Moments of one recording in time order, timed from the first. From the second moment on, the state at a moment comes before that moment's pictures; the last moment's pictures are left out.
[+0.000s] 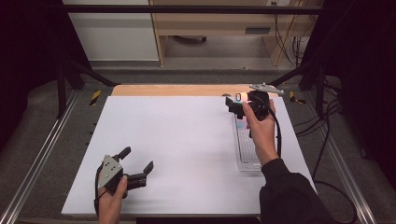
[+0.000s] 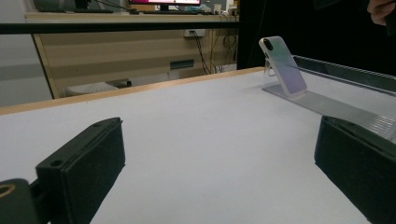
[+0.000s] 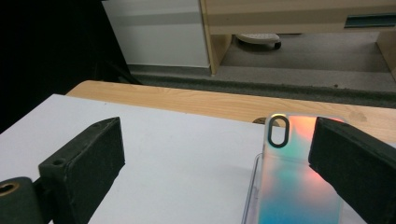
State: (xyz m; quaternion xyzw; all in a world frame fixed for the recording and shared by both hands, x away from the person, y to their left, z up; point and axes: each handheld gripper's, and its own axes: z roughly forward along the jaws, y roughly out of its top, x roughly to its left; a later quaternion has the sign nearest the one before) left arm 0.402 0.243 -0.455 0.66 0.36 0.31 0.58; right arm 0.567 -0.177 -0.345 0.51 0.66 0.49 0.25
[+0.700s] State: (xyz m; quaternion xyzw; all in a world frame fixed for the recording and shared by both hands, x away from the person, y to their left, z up) left arm 0.401 0.243 -0.455 0.66 0.36 0.31 0.58; right arm 0.544 -0.172 -0.338 0.49 0.68 0.48 0.26
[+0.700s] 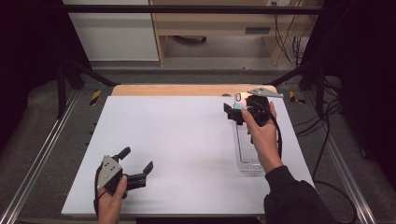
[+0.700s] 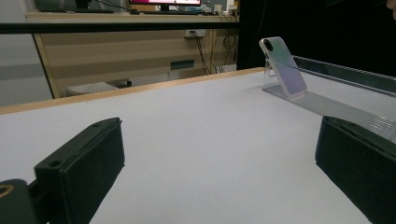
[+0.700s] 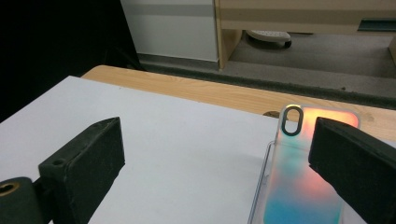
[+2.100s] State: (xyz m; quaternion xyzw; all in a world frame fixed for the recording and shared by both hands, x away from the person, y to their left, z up) left arm 0.399 0.248 -0.454 0.66 0.37 0.31 0.58; right arm 0.524 -0.181 -0.333 0.47 0.70 0.48 0.24
